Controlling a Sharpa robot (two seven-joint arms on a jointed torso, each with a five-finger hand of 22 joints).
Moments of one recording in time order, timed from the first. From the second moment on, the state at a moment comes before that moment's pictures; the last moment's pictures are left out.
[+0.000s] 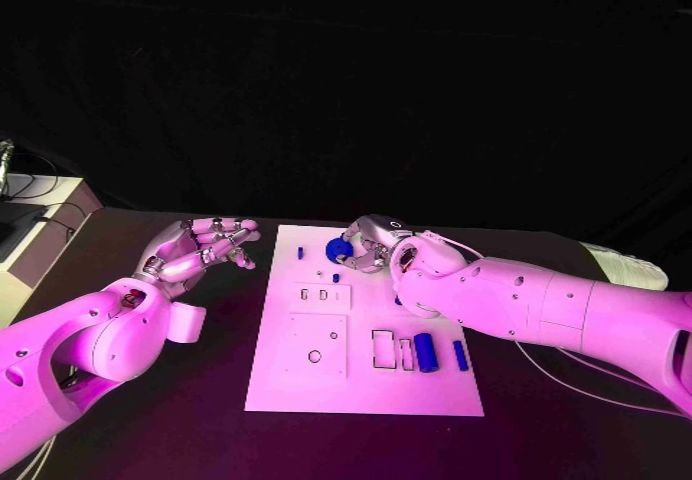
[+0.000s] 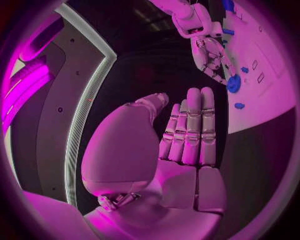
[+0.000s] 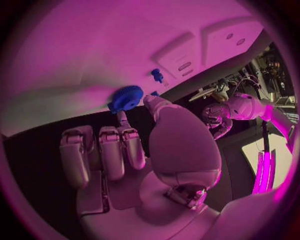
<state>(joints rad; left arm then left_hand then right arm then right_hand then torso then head) 0.98 -0.93 0.29 1.56 -0.26 -0.17 0.36 1.43 -0.21 0.45 0.20 0.28 0.95 0.21 0.18 0.19 1.13 0.14 0.07 0.07 1.18 0.05 0.64 0.63 0.17 0.99 0.15 0.75 0.41 1.23 -0.53 -0.07 1.18 -1.45 -0.46 -0.24 1.21 -0.18 0.33 0.28 0.36 0.83 0.18 0.07 0.27 1.47 0.10 1.57 1.31 1.47 0.03 1.56 1.31 0.01 1.47 0.12 1.57 1.31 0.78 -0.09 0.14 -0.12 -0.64</state>
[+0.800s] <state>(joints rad) 0.98 -0.93 0.29 1.55 -0.27 -0.18 0.35 1.43 -0.21 0.45 0.20 0.28 0.95 0.21 0.18 0.19 1.13 0.14 0.07 0.07 1.18 0.05 0.64 0.63 0.17 0.98 0.14 0.75 0.41 1.23 -0.56 -0.07 1.22 -1.45 -0.41 -0.25 1.18 -0.19 0.33 0.29 0.36 0.87 0.18 0.08 0.28 1.47 0.10 1.57 1.31 1.47 0.03 1.56 1.31 0.01 1.47 0.12 1.57 1.31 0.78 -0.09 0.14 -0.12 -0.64</state>
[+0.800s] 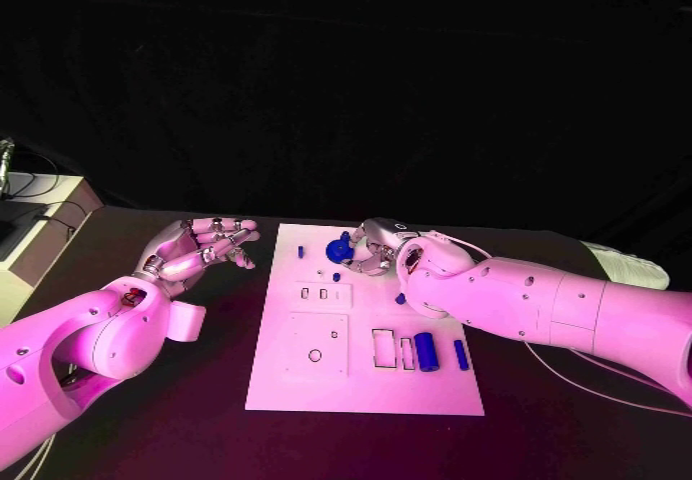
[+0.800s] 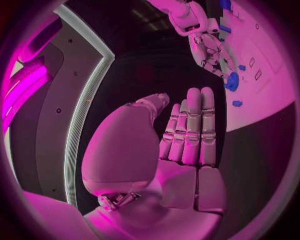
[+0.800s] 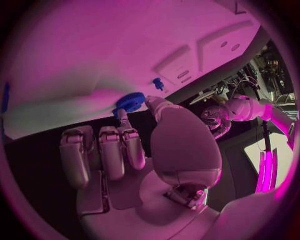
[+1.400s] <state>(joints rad) 0.98 -0.93 0.29 1.55 -0.27 -0.18 0.35 1.43 -0.21 0.45 0.20 0.28 0.95 0.21 0.18 0.19 1.13 0.14 0.07 0.07 1.18 0.05 0.64 0.63 0.17 0.98 0.15 0.76 0.42 1.23 -0.66 -0.07 1.32 -1.45 -0.49 -0.25 1.20 -0.20 0.32 0.27 0.35 0.90 0.18 0.09 0.27 1.47 0.10 1.57 1.31 1.47 0.03 1.56 1.31 0.01 1.47 0.12 1.57 1.31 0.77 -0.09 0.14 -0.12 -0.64</state>
